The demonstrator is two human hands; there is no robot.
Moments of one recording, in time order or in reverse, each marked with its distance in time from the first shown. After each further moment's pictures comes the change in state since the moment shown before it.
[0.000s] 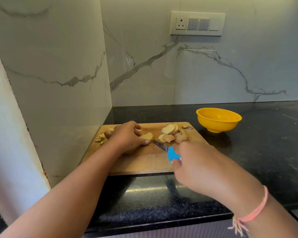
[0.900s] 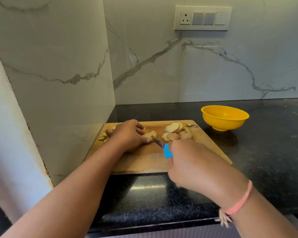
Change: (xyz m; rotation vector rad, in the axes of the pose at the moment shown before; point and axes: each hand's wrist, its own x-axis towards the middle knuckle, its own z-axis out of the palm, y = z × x) left_hand 0.002 -0.001 -0.003 -0.060 -0.042 -0.029; right_hand 0.017 -0.007 0.013 0.013 0.059 -0.069
